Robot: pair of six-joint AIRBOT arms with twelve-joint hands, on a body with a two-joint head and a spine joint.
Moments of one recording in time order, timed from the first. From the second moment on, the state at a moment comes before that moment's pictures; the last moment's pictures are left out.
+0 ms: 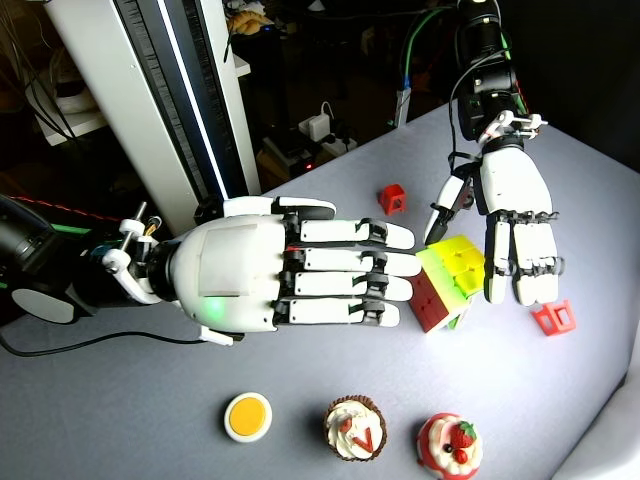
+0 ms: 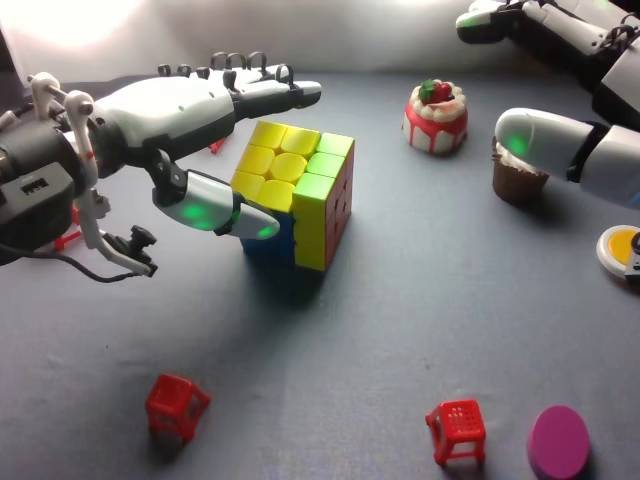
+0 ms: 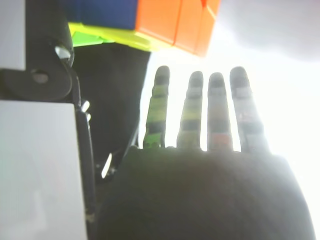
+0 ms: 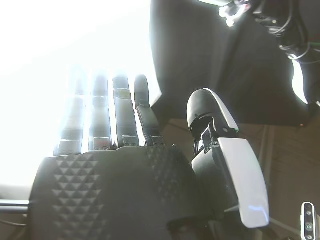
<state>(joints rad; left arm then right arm) 0.66 -1.15 1.38 0.22 -0.52 0.42 -0.89 -1.03 1.18 -0.02 1.14 -0.62</state>
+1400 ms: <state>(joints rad) 0.87 -0.88 1.10 -0.05 -1.12 0.71 -0.92 -0.80 1.00 0.08 1.21 -0.62</state>
